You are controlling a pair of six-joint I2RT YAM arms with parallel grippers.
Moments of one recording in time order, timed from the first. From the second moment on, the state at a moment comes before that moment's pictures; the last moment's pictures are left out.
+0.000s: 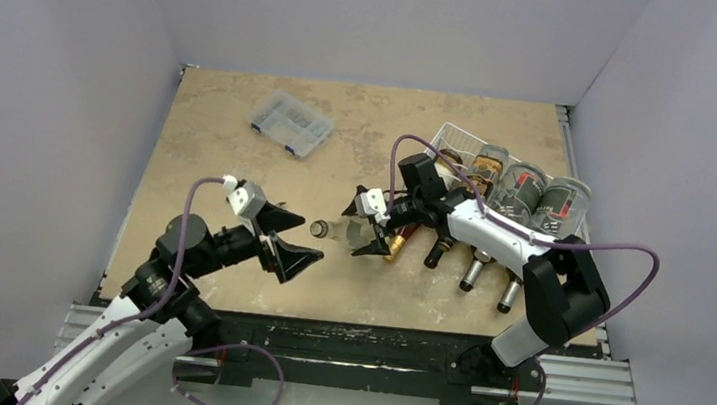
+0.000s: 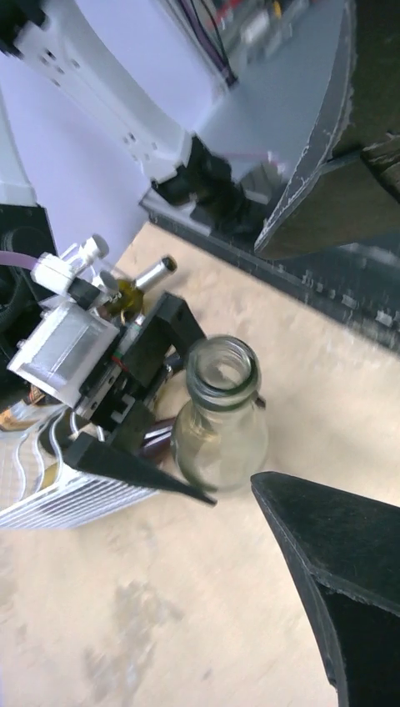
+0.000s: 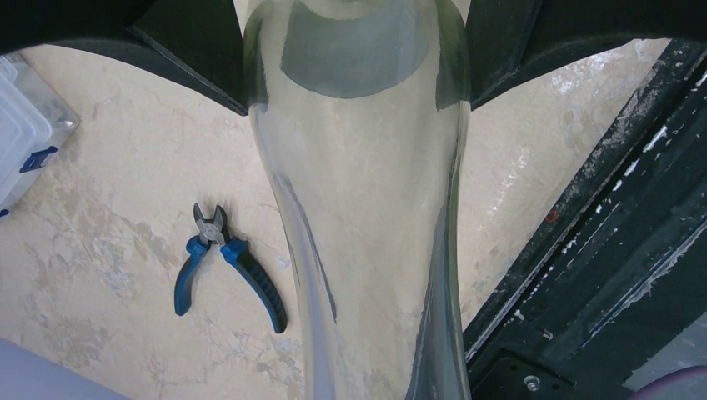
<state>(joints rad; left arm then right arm) -0.64 0.47 0.60 -0.20 0.39 -0.41 0.64 1.58 1.02 -0.26 -1.01 -1.01</state>
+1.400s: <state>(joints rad) -0.76 0.80 0.26 0.80 0.25 0.02 0.59 1.63 1.03 -0.22 -1.13 -0.95</state>
